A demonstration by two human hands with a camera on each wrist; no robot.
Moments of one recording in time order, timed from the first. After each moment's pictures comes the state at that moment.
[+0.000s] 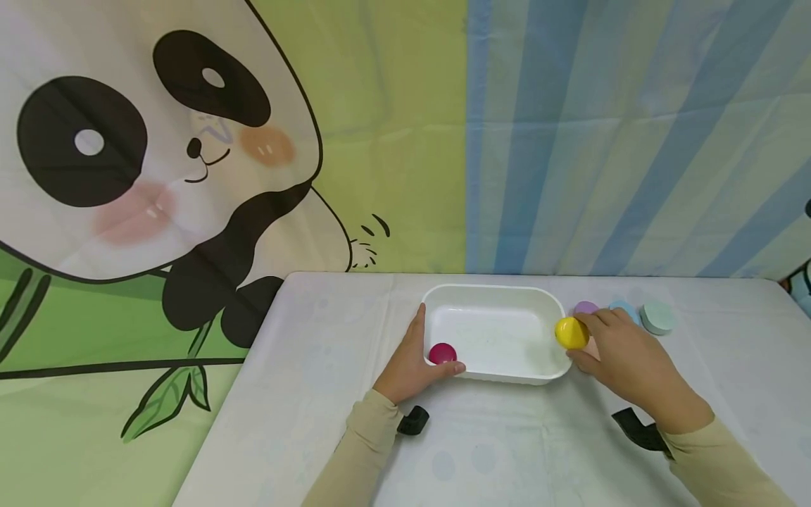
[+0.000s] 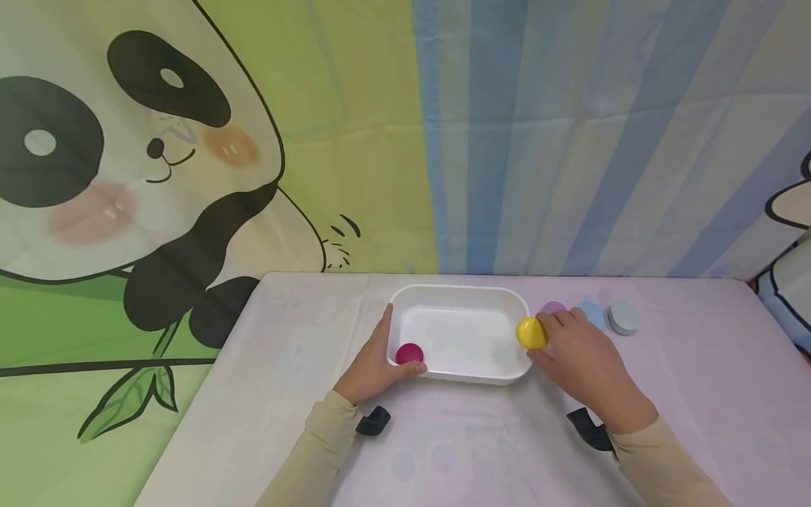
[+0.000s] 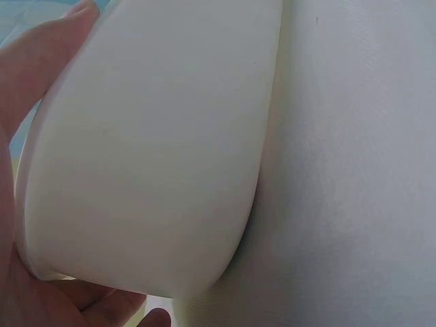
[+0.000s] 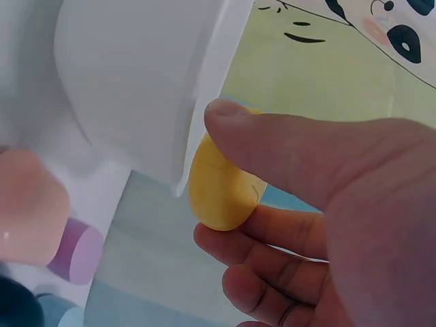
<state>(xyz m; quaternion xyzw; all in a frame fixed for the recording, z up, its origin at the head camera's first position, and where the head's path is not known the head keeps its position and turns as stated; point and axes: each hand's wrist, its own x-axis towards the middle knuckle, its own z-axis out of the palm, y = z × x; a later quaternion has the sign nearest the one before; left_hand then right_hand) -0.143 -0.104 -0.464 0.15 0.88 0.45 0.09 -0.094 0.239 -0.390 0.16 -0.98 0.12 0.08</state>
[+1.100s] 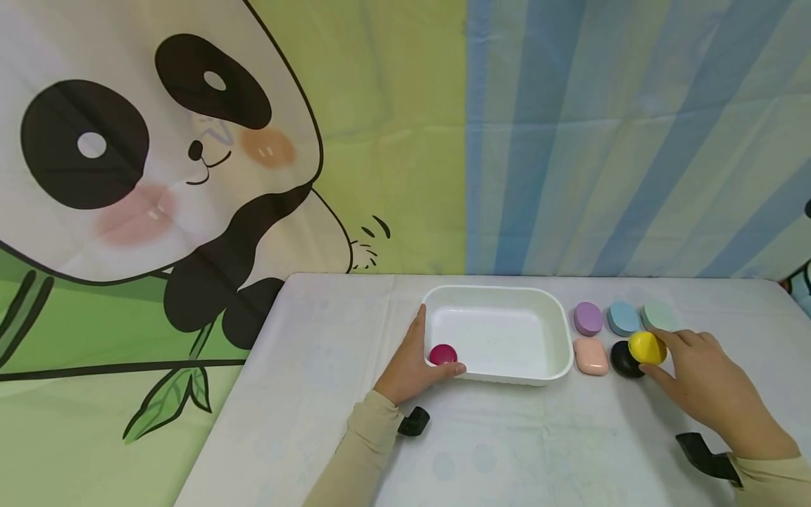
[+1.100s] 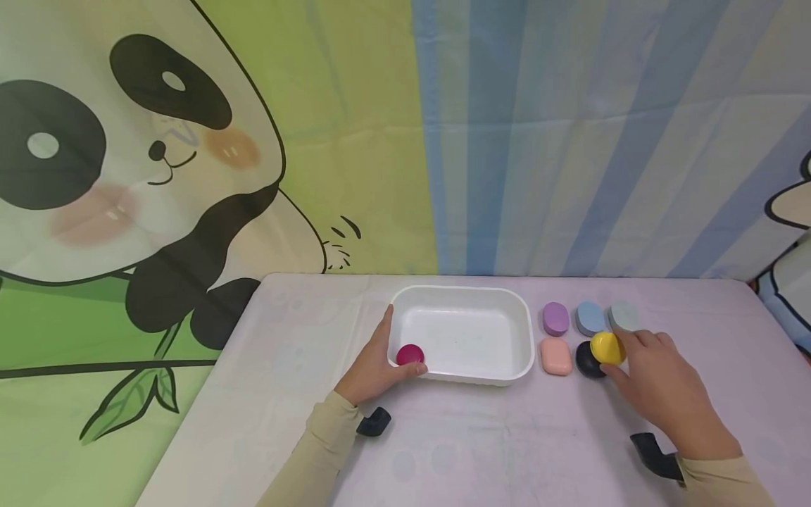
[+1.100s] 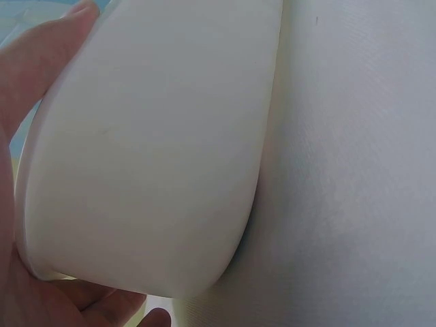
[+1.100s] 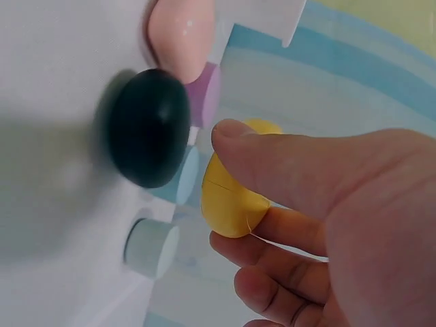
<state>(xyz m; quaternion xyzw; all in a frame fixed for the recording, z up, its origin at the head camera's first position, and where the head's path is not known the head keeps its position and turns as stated) -0.144 -0.104 -0.466 0.14 0.88 0.45 0.09 -0.077 0.326 -0.427 0.03 -1.00 0.07 0.02</state>
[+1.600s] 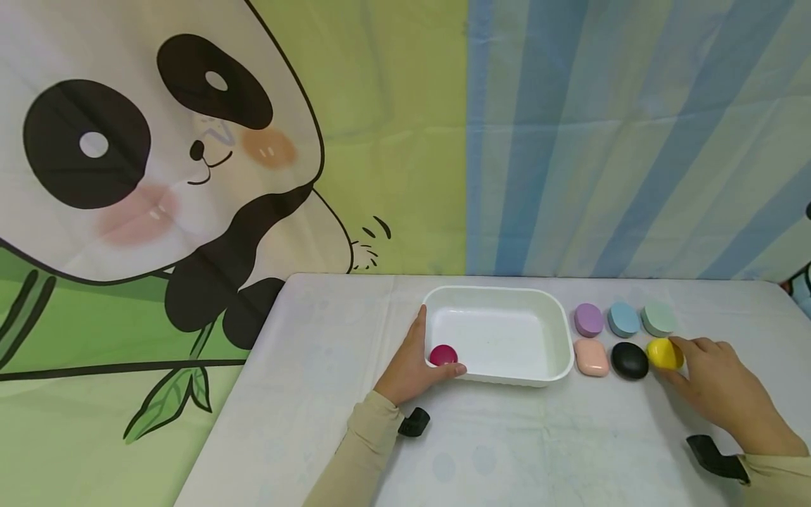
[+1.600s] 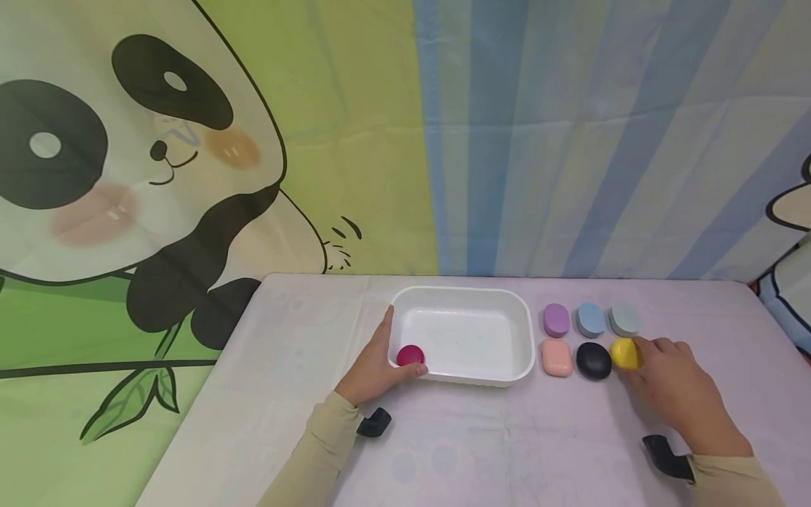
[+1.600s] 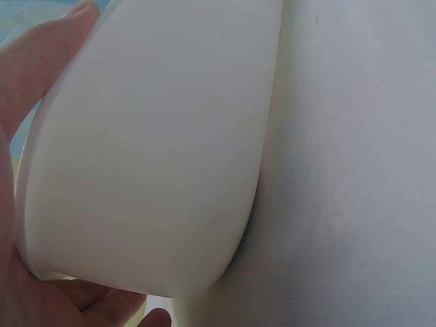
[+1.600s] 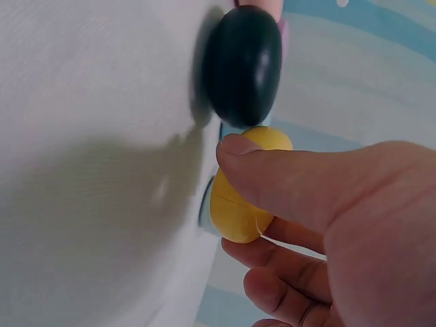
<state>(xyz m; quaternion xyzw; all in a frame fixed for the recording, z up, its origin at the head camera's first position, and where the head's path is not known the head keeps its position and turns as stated) -0.142 -0.103 -0.463 0.14 0.88 0.45 0.09 -0.081 0.355 -0.449 0.00 -1.00 0.06 0.00</state>
